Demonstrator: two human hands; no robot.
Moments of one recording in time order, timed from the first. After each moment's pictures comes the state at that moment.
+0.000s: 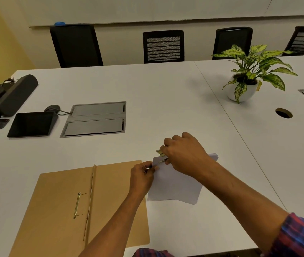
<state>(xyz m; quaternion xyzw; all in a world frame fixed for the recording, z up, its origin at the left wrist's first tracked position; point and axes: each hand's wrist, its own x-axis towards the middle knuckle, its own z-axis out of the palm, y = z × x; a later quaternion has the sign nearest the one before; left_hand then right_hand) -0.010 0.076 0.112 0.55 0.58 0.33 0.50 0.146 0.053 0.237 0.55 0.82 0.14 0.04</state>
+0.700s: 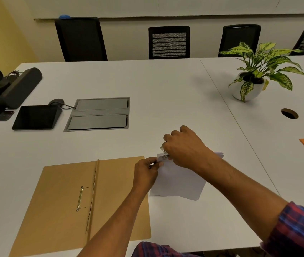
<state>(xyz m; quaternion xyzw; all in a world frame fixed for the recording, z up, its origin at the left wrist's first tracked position) -0.010 0.076 0.110 0.56 0.57 0.34 0.50 0.128 0.061 0.256 0.53 0.83 0.14 0.14</state>
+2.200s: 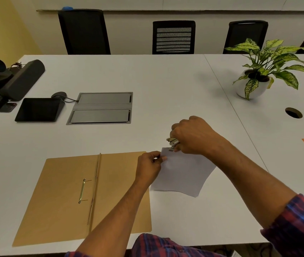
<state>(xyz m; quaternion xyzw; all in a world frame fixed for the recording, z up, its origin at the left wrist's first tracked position) -0.012 0.078 0.112 0.59 0.56 0.32 0.48 0.147 0.083 0.259 0.53 0.83 0.10 0.12</state>
